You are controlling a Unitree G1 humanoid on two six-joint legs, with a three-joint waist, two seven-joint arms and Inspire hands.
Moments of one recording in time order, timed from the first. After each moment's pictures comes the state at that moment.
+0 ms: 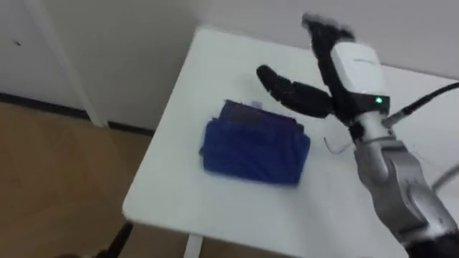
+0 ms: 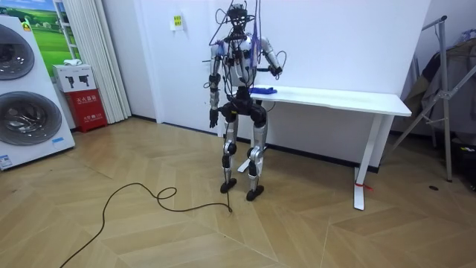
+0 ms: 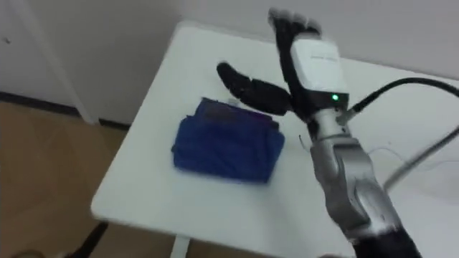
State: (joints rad) left arm 0.04 0.29 0.01 1.03 0.23 0.11 0.03; right arm -0.20 -0.45 0.32 0.03 -0.91 0.10 -0.11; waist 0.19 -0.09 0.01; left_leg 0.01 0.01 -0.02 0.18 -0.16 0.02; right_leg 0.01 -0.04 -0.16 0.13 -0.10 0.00
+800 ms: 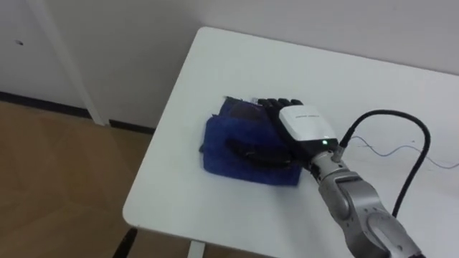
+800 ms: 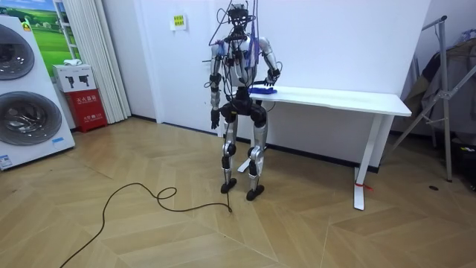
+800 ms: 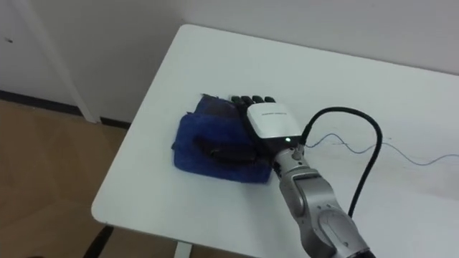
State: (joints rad) left arm 0.01 0.27 -0.05 1.09 0.12 0.10 0.03; right arm -0.09 -0.38 0.44 0.12 -0.96 0.13 -0.01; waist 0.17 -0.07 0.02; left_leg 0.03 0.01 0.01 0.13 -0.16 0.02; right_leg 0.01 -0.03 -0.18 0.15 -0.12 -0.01
